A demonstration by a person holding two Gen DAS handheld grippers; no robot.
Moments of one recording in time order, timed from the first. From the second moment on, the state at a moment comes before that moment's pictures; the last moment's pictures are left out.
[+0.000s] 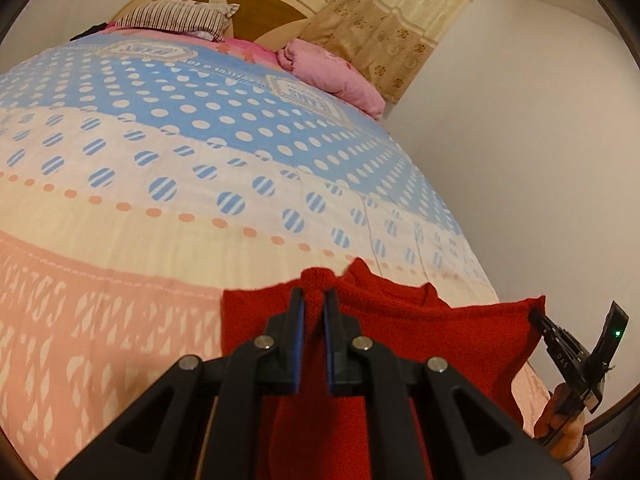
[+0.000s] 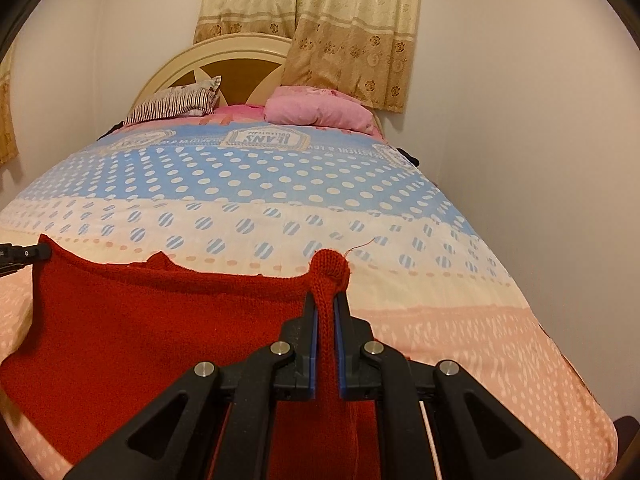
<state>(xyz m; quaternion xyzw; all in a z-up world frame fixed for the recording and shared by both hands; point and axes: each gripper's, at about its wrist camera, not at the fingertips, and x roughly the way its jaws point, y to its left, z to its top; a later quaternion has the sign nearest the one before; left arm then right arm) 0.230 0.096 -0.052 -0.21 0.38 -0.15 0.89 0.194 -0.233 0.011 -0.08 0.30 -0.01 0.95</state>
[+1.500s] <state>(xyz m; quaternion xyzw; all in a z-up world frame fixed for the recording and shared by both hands) 0.226 0.088 -0.060 -0.11 0.40 -0.09 0.91 0.182 -0.305 -0.008 0.08 0.31 -0.08 0.94</state>
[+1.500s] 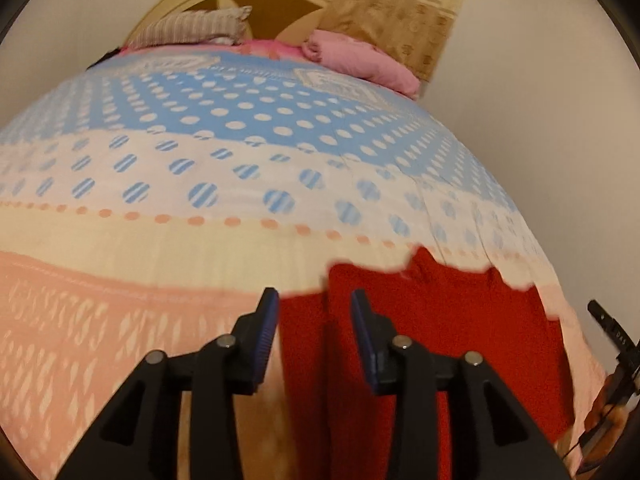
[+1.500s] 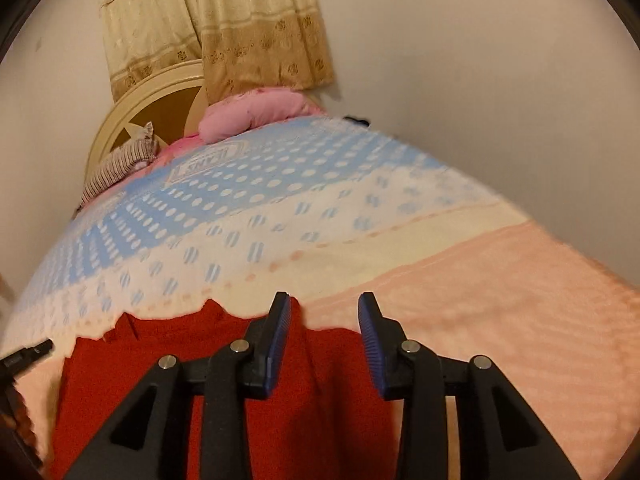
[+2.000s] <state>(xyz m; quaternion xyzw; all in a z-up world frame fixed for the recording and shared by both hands) 0.131 0.009 -0.085 0.01 0.39 -0.09 0.92 0.091 -0.239 -0.077 -0.03 0.39 -0.05 0.92</state>
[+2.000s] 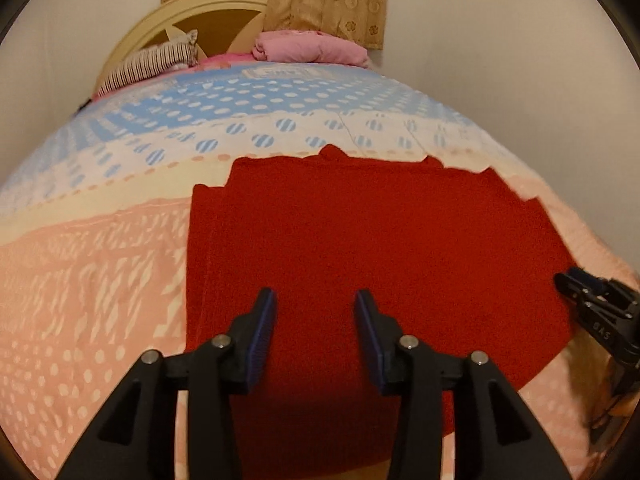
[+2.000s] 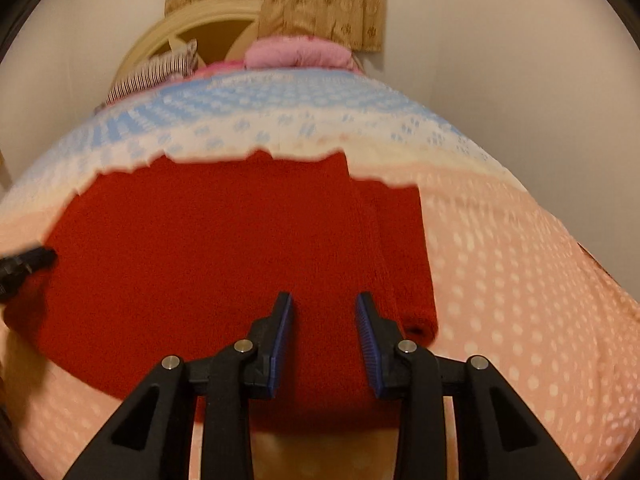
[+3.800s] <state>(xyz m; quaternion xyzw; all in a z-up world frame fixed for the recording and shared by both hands) 0.076 0.058 -0.108 -0.17 0.39 -0.02 0.91 0.067 -0.166 -0.090 0.00 0.38 0.04 0.92</state>
